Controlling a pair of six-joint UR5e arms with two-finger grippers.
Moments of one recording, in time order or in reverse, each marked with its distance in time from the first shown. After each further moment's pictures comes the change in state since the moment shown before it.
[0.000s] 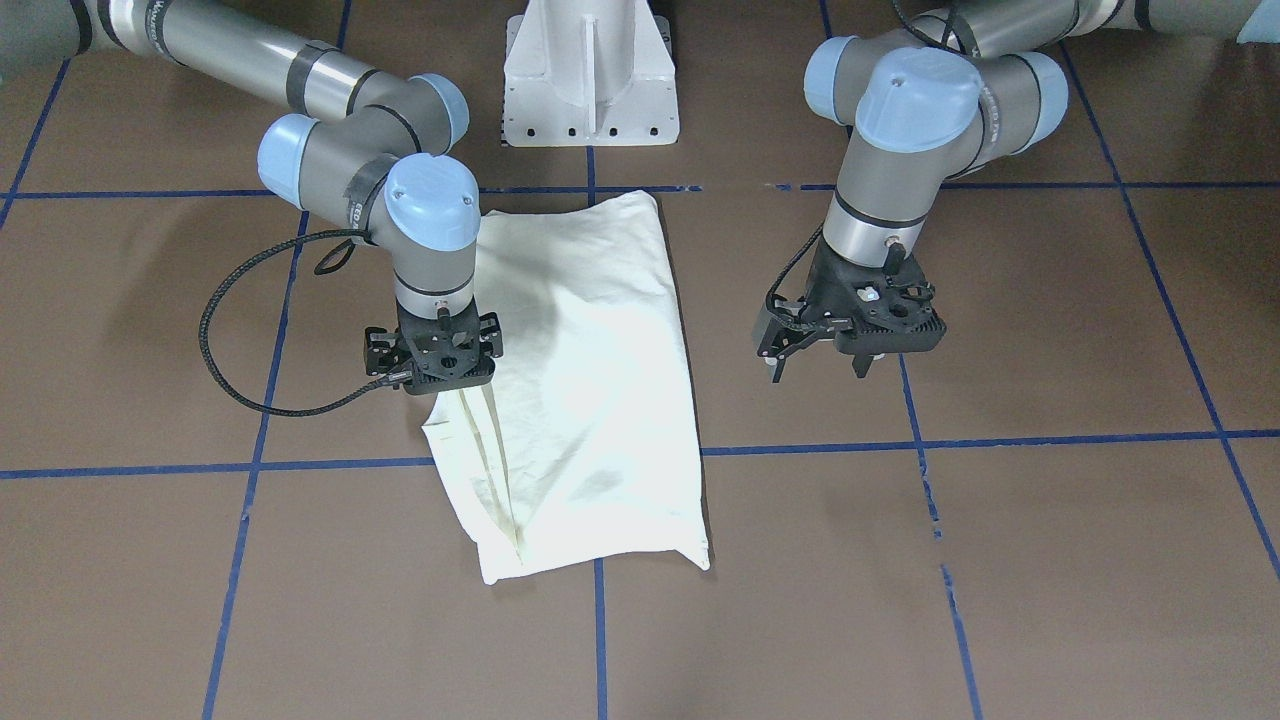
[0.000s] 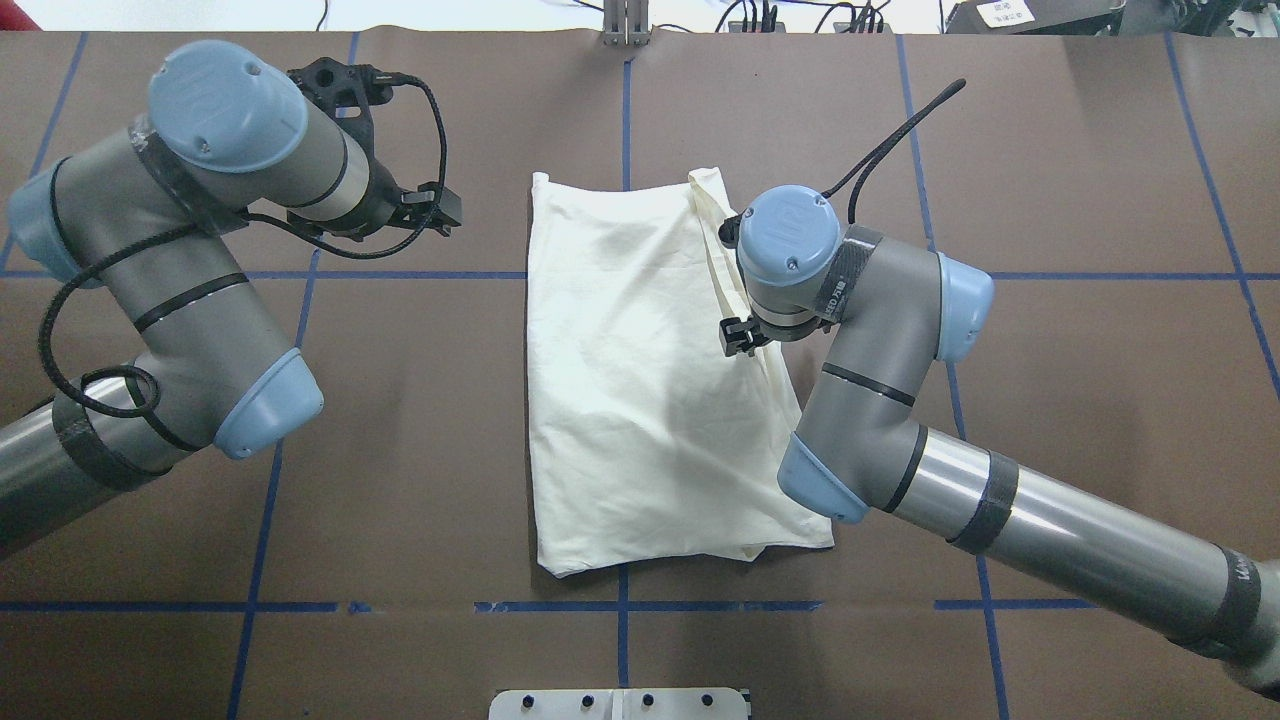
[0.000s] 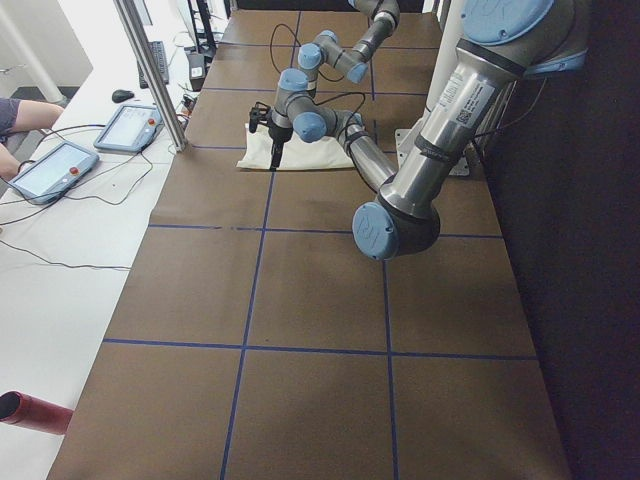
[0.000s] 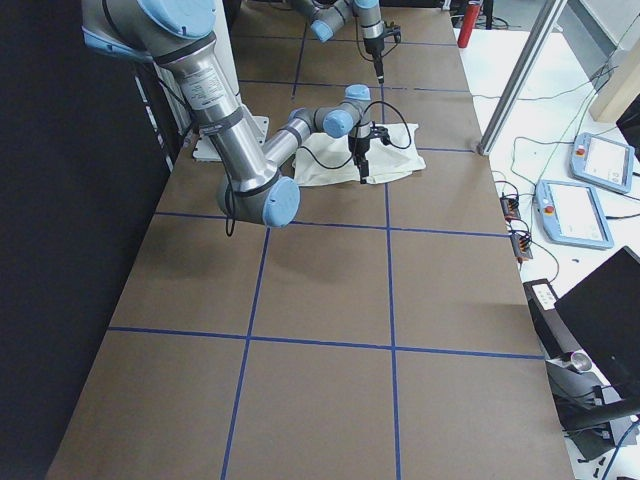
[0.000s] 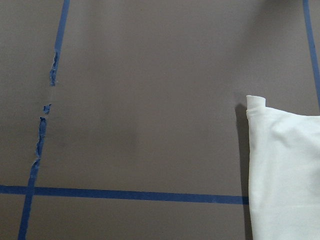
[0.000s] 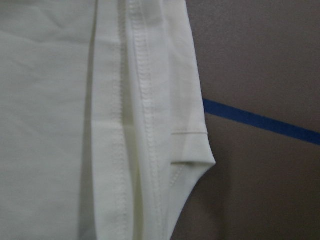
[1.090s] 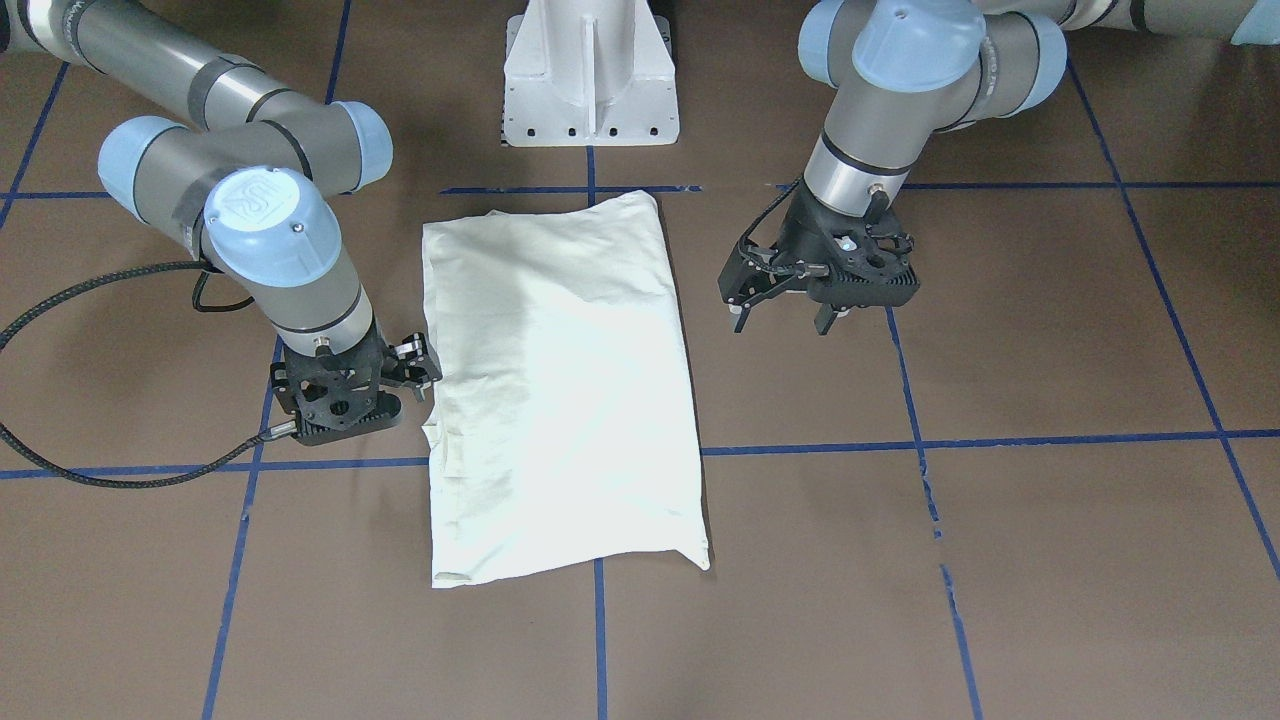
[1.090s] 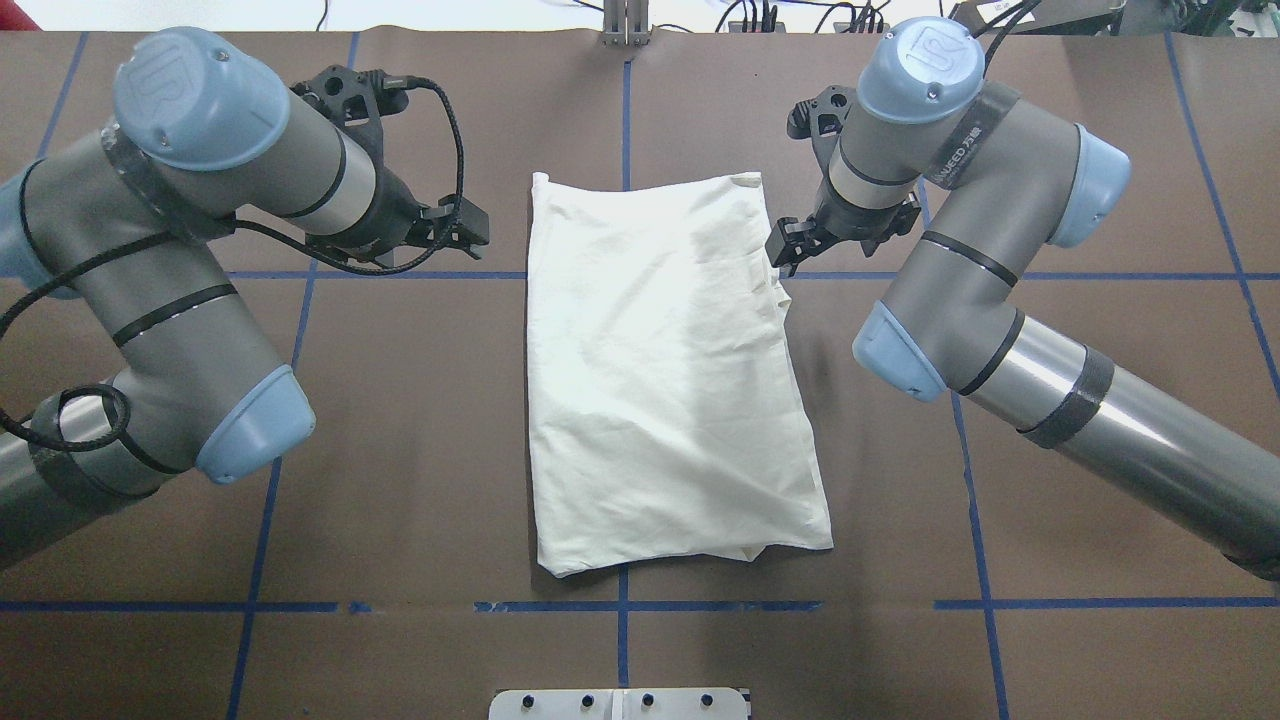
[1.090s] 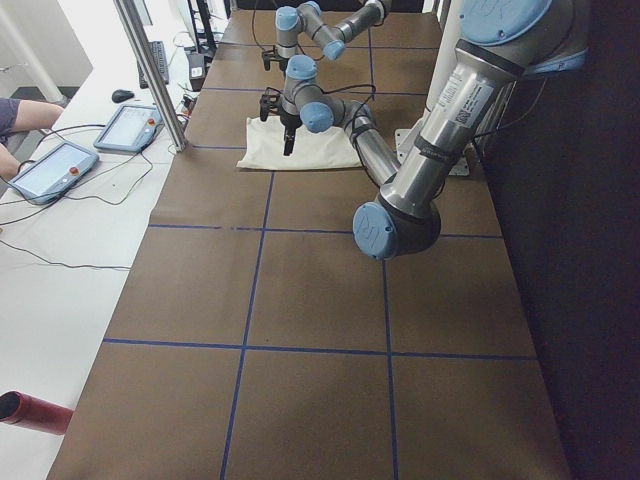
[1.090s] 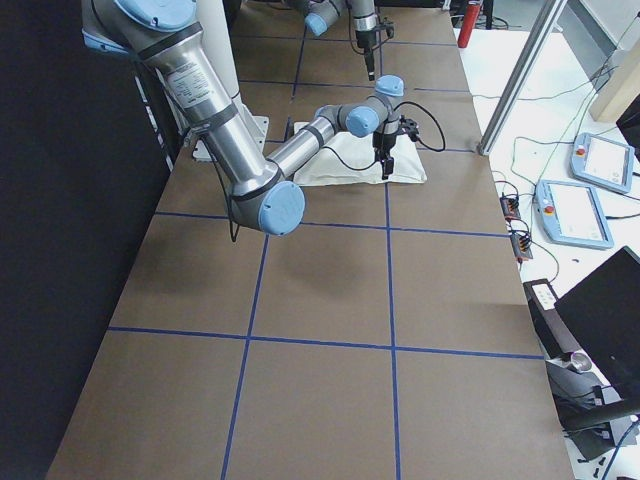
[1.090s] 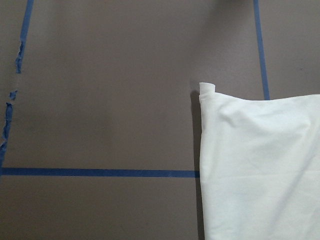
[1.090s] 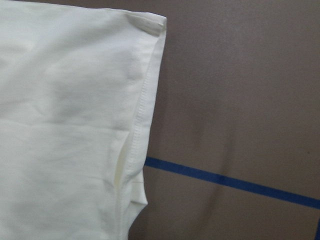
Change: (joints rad) left arm 0.023 0.005 -0.089 0.002 -0.152 -0.093; right arm 0.191 -0.019 0.072 0.043 0.267 -0.104
